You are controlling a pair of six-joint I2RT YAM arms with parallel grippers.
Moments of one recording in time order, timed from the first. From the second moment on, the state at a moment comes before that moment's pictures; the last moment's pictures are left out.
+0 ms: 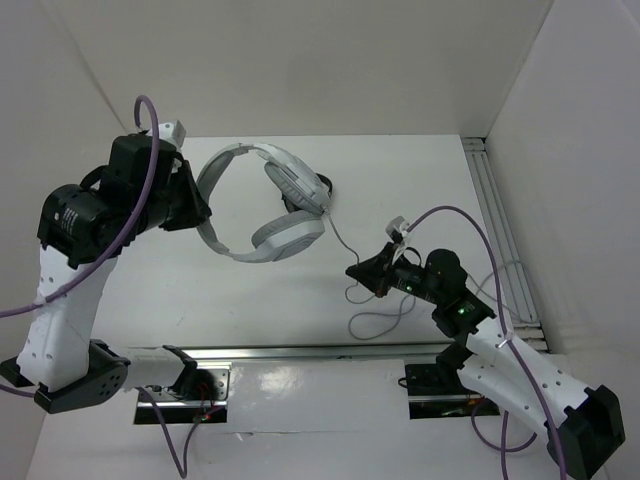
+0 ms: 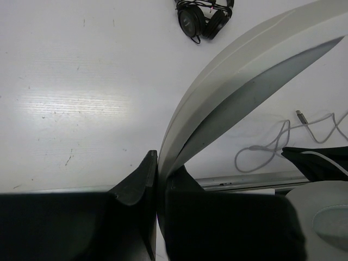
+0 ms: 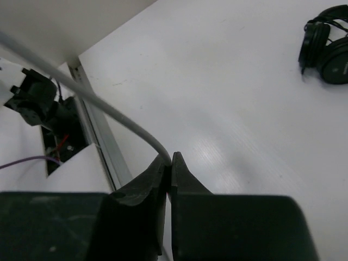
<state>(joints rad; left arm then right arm) -0.50 1.27 2.06 -1.50 -0.23 -0.56 0.58 0.69 0.41 0.20 -0.49 0.29</state>
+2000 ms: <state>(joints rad) -0.50 0.91 1.12 -1.01 -0.47 -1.55 1.16 1.50 0.78 0.64 -0.13 0.40</state>
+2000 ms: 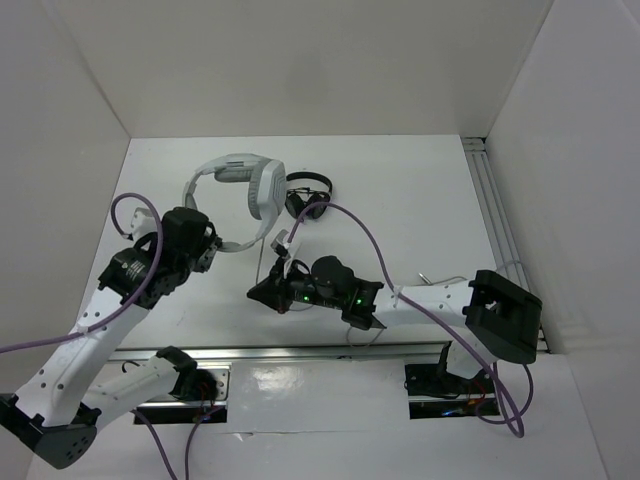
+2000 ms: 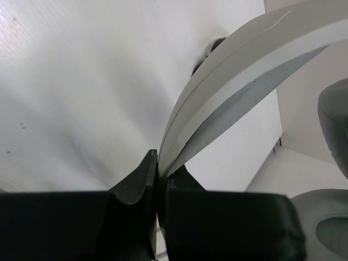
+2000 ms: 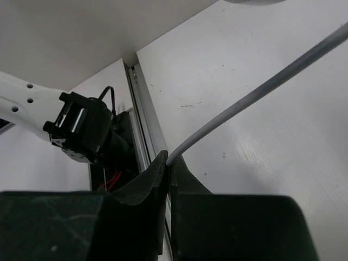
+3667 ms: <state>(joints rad) -0.58 1.27 1.06 -0.99 -0.60 -0.92 0.97 1.48 1.43 -0.13 -0.82 0.12</state>
